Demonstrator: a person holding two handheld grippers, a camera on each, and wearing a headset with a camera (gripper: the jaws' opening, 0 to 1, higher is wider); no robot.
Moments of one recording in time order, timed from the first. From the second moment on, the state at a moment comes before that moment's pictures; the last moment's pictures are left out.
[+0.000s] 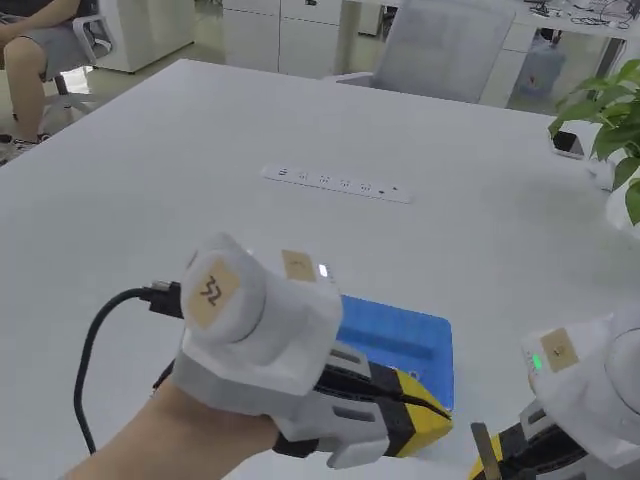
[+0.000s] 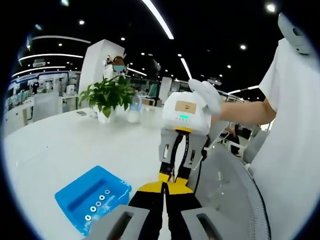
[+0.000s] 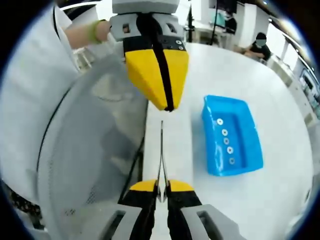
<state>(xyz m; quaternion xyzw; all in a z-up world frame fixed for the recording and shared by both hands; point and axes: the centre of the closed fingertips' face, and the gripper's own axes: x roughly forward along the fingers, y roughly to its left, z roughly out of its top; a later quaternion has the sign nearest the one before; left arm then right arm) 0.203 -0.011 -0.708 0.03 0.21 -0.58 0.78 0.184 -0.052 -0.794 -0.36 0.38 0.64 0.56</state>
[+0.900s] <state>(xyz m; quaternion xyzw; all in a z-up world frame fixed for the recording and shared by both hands) 0.194 -0.014 -0.735 0.12 0.23 -0.60 0.75 0.190 -0.032 -0.814 -0.38 0.37 0.63 0.57</state>
